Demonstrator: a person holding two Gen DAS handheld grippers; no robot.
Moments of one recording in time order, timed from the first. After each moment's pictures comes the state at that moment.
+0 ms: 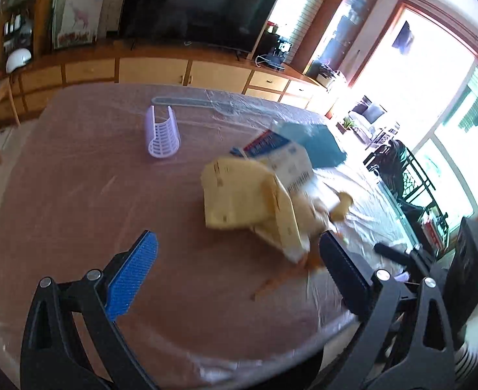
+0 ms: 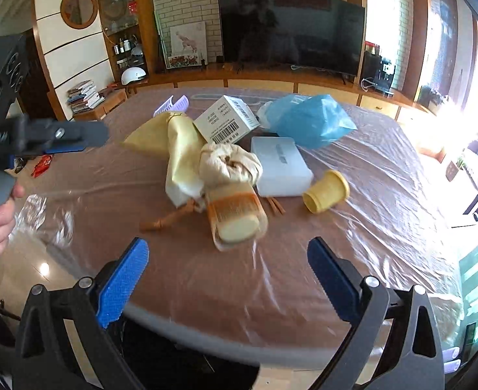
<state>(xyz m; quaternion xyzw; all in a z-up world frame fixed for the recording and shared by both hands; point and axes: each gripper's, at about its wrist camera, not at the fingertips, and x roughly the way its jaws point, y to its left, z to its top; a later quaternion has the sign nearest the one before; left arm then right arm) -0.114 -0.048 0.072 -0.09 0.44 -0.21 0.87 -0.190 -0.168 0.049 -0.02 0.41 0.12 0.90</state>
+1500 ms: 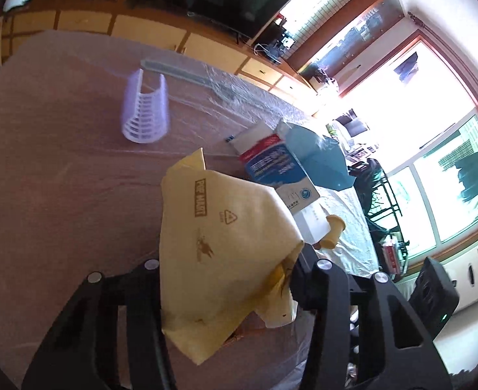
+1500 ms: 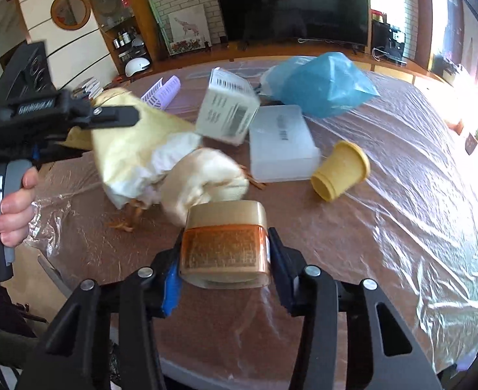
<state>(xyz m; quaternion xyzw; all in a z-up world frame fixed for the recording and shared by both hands) -0.087 -0.018 0.044 -0.19 0.47 -0.24 0.83 -0.156 -0.191 0.017 0.03 0.45 0.15 0.88</state>
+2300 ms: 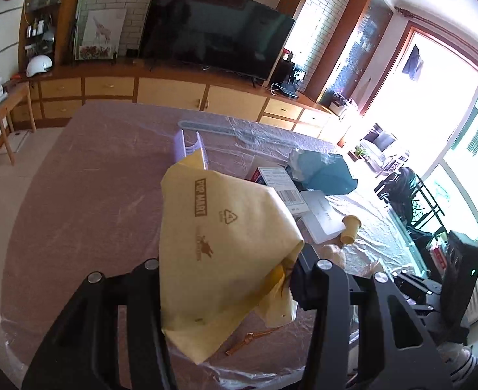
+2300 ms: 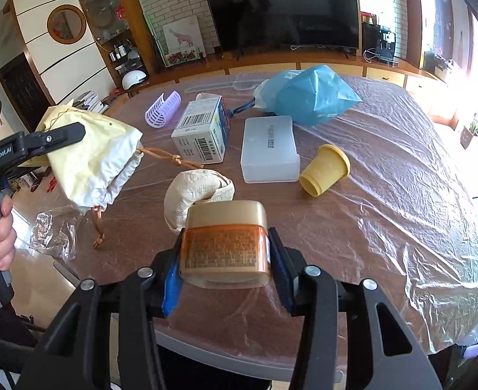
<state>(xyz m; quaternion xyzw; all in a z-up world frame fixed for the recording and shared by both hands) -0.148 -0.006 0.085 -0.11 0.38 -0.16 0.90 -0.173 -0.200 0.034 0.05 0.43 0.15 0.89</state>
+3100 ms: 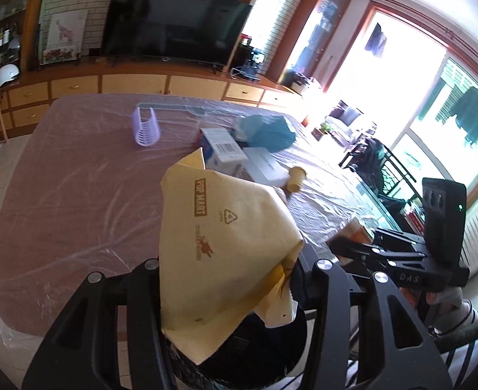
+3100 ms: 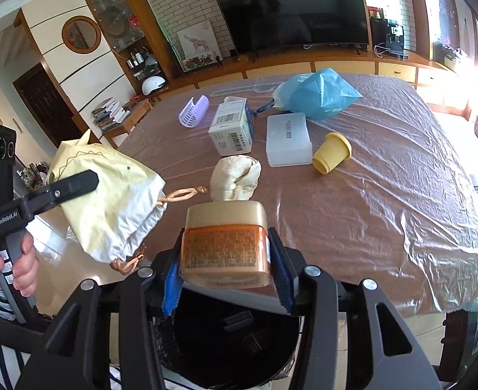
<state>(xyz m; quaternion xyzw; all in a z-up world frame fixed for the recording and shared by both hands) -0.211 -0.027 0.091 -0.08 0.39 -0.26 0.88 -0.219 -0.211 0.061 0.08 0.43 0.19 0.88</state>
